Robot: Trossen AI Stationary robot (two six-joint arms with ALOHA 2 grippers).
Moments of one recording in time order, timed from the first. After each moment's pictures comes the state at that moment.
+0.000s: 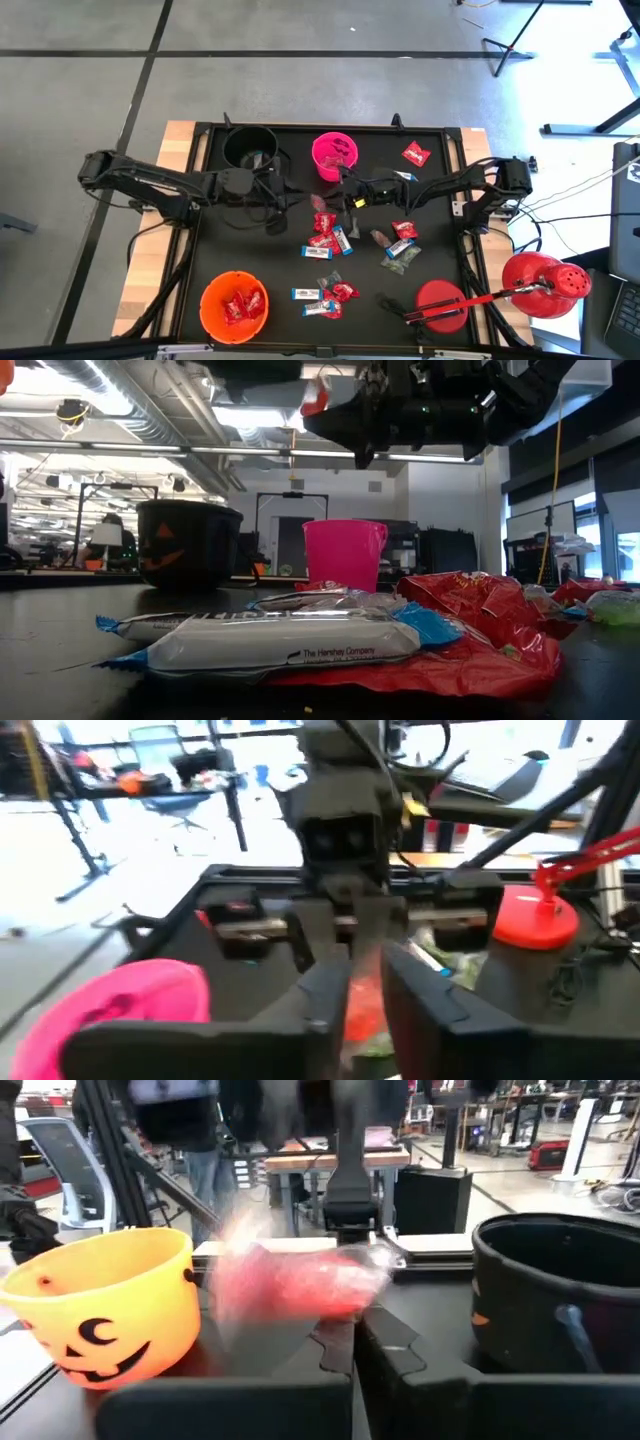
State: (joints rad) left arm -0.08 1.19 0.82 0.15 -0.27 0.00; right arm -0.07 1.65 0.78 0.83 -0.19 0.05
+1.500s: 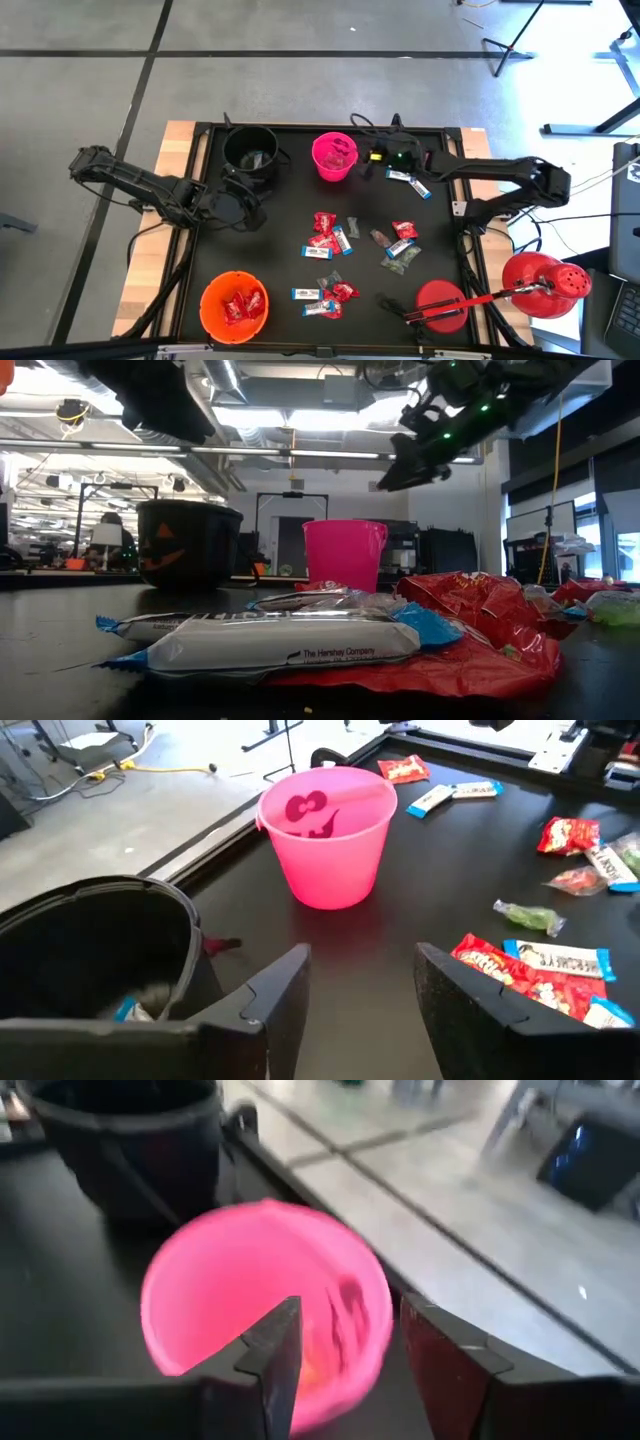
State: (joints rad) left arm -0.28 0.97 0.73 -0.47 -0.82 -0.55; right arm -0.35 1.31 0.78 0.07 0.28 0.00
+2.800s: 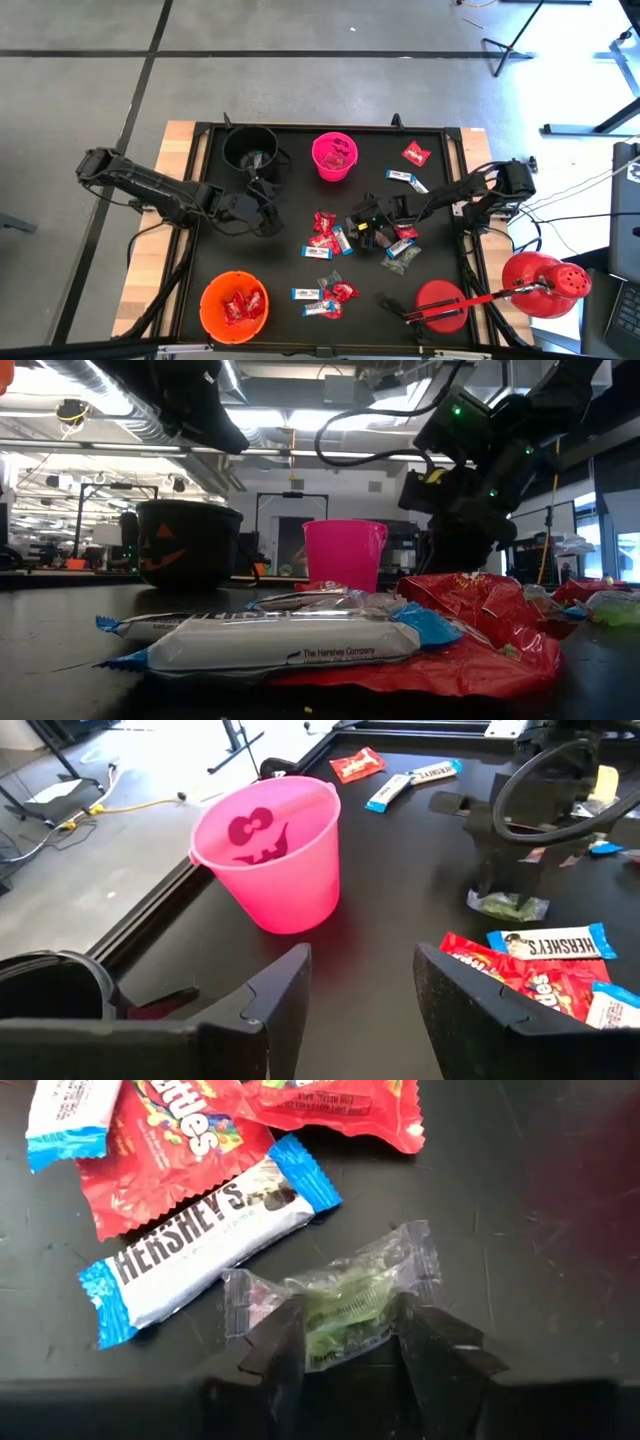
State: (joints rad) left arm -0.21 1.15 0.73 -0.22 -0.71 -0.28; right arm 0.05 1.66 0.68 0.04 0.03 0.18
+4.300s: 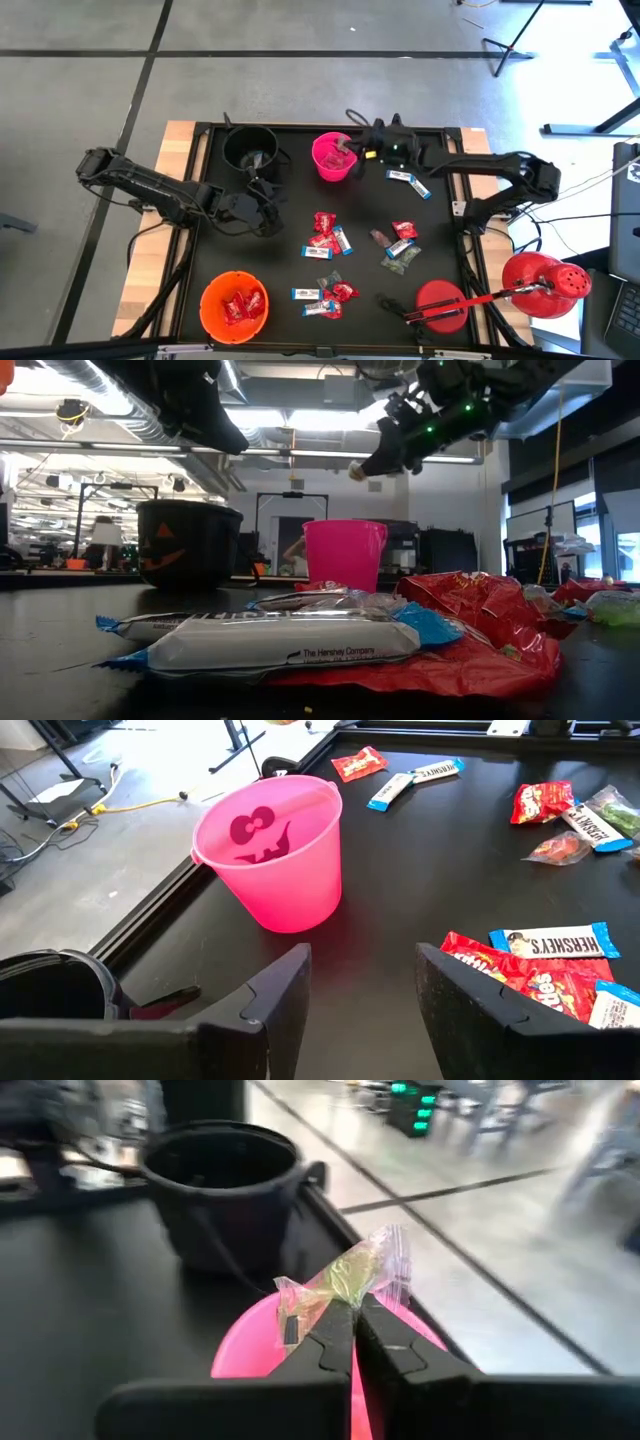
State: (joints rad) left arm -0.21 1.15 0.73 -0.22 -0.72 -0.29; right arm -0.38 1.42 0.85 0.26 0.03 -0.07
